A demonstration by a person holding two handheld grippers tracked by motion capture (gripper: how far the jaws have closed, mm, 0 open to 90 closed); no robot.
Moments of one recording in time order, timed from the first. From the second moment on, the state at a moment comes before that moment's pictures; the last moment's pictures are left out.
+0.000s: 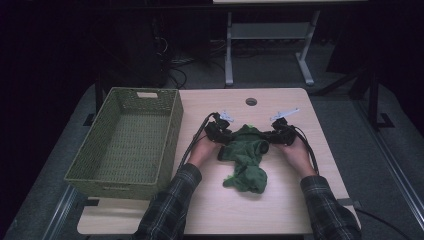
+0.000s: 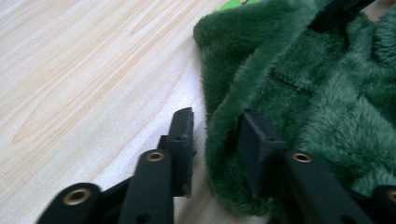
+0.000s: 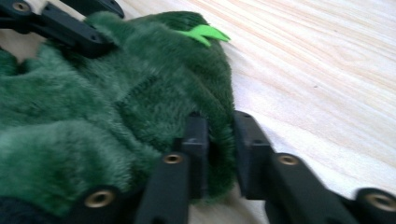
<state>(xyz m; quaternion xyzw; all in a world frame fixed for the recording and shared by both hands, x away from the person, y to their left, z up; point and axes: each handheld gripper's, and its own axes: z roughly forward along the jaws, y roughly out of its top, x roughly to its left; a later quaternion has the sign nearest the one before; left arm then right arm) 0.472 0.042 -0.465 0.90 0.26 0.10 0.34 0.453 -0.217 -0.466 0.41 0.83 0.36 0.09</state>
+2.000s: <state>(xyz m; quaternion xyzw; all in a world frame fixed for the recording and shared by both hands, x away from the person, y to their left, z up) 0.393 0.053 -0.382 0.86 0.23 0.10 0.45 0.383 -0.232 -0.386 0.36 0.82 0.43 0.13</state>
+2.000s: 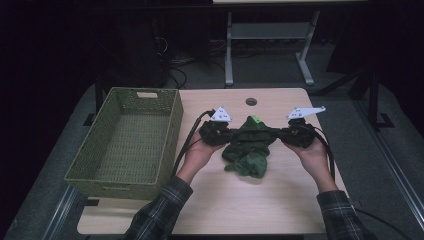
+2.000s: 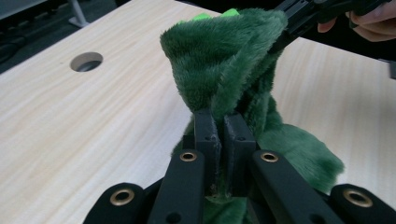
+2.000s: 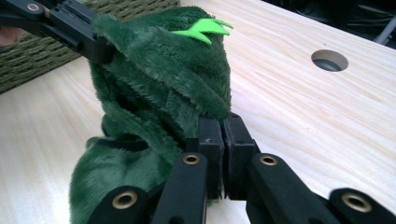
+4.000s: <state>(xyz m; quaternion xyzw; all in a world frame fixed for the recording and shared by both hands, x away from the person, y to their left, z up) 0.315 0.070 -0.438 0.90 0.16 0.03 0.41 0.284 -0.220 -0.438 0.32 0.86 0.40 0.06</state>
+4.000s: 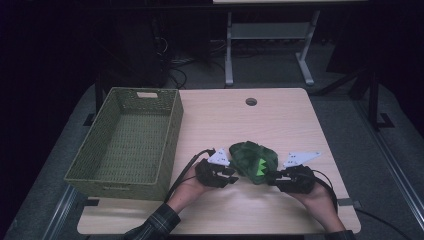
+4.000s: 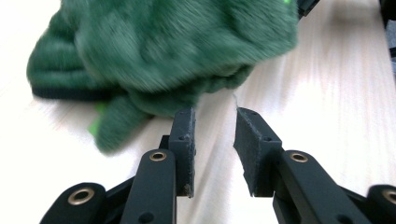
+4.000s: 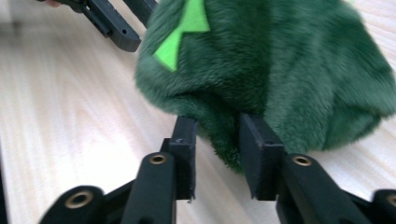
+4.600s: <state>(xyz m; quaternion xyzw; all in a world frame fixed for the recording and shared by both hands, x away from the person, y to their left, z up) 0.338 0.058 -0.404 0.88 0.18 0.05 0.43 0.289 -0.229 -0.422 0.34 0.83 0.43 0.09</state>
